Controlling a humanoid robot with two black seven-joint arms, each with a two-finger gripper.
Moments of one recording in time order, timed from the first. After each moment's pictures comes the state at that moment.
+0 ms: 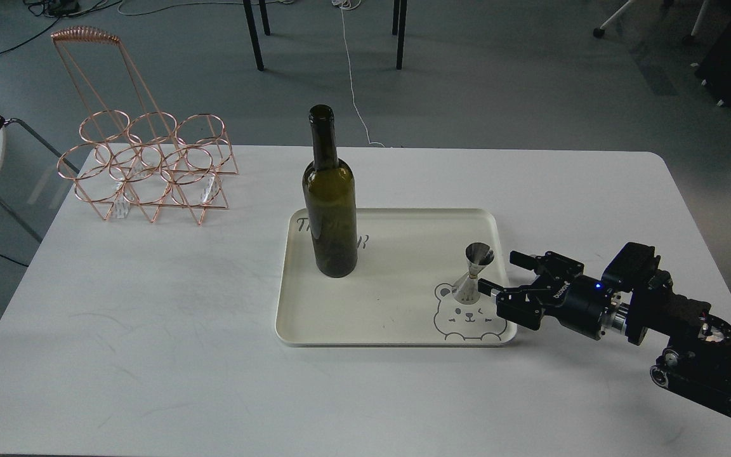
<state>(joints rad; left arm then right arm) -0.69 0.81 -0.68 -0.69 -0.46 -0.48 -0.28 0.72 -0.60 -0.02 1.04 -1.62 -0.46 0.49</state>
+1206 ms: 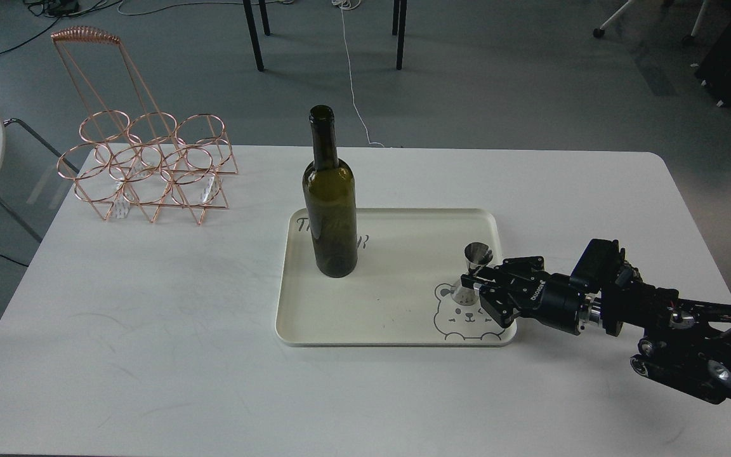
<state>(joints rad) -0.69 0.82 -0.68 -0.63 -0.45 -0.48 -0.30 0.81 -0.53 -0.16 0.96 -1.67 -0.49 0.49</state>
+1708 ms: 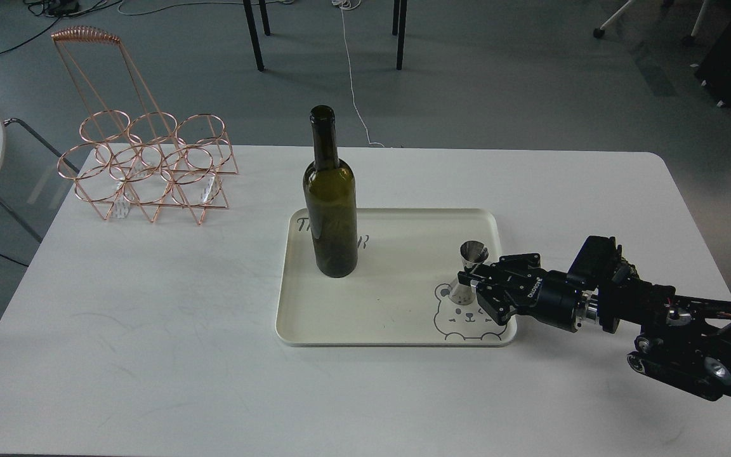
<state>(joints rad) -0.69 0.82 -0.68 -0.63 -0.45 -0.48 -0.30 0.82 -0.52 -0.16 0.96 -1.67 -0.49 0.49</state>
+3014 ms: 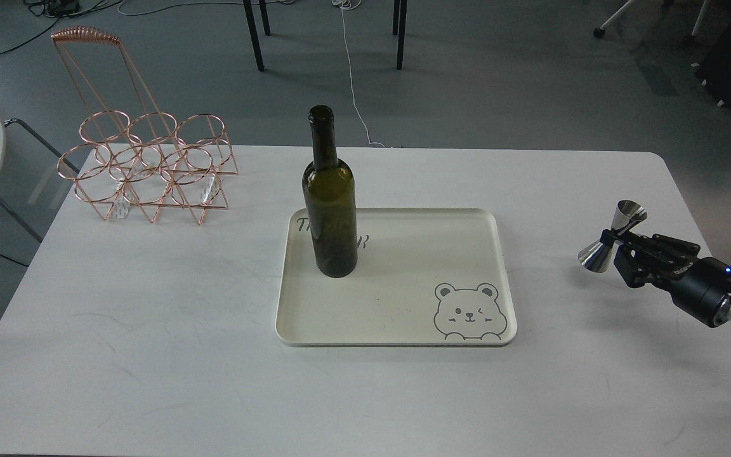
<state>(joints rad) -0.70 0.82 -0.68 -0.62 -0.45 -0.49 -0.29 0.64 -0.92 0.04 1.09 -1.40 -0.49 0.48</state>
